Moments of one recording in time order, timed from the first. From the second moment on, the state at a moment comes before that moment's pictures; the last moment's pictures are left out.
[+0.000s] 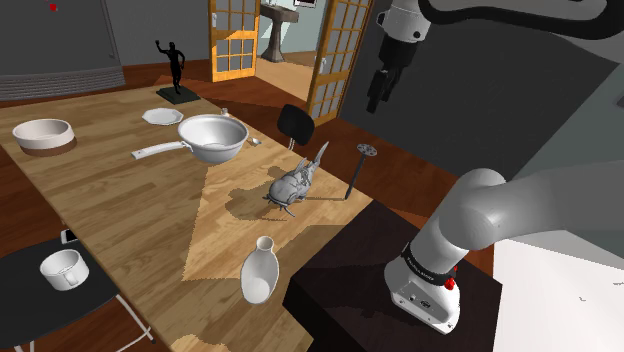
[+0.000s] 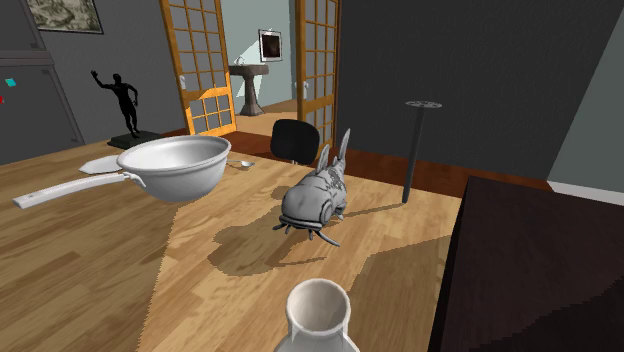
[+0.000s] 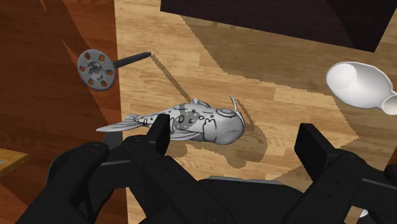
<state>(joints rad) -0.01 -0.79 -0.02 -2.40 -0.12 1.62 -0.16</state>
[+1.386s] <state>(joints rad) 0.14 -0.55 0.27 -2.67 0.11 2.09 0.18</state>
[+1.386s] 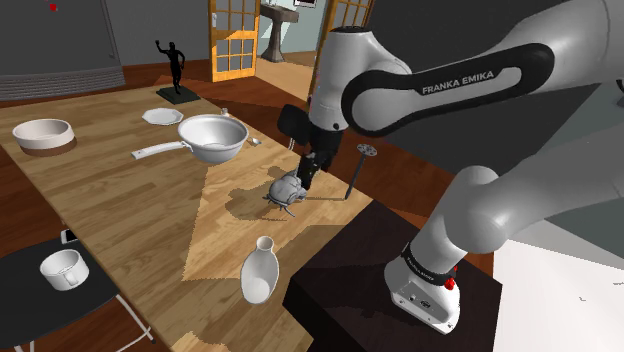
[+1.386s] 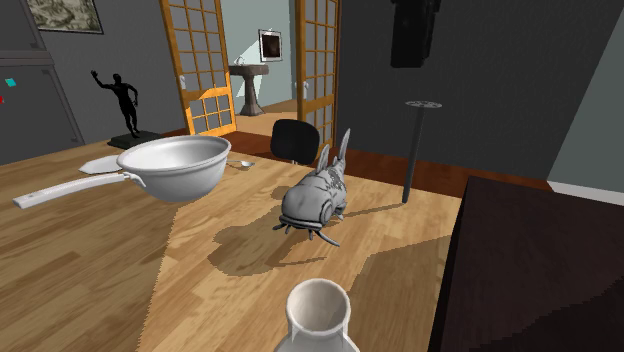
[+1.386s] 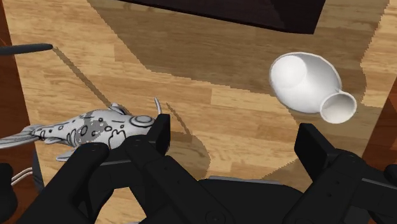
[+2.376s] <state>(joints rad) 0.18 -0.02 0.49 -2.56 0.03 2.50 0.51</state>
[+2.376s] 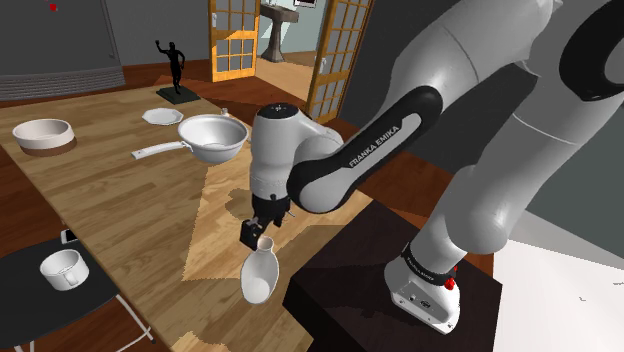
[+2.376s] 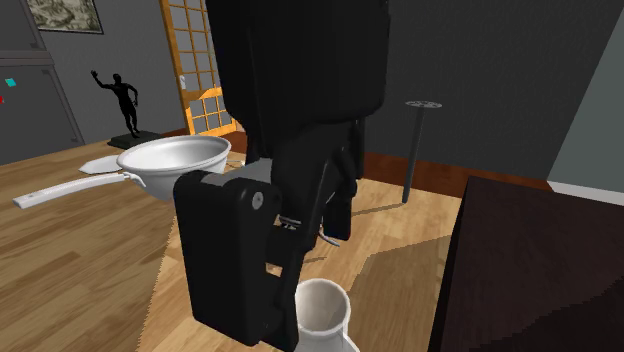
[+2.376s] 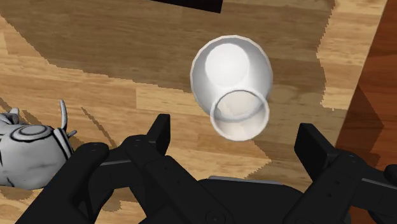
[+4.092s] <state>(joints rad) 0.19 0.12 0.48 -2.56 -0.08 2.62 0.61</state>
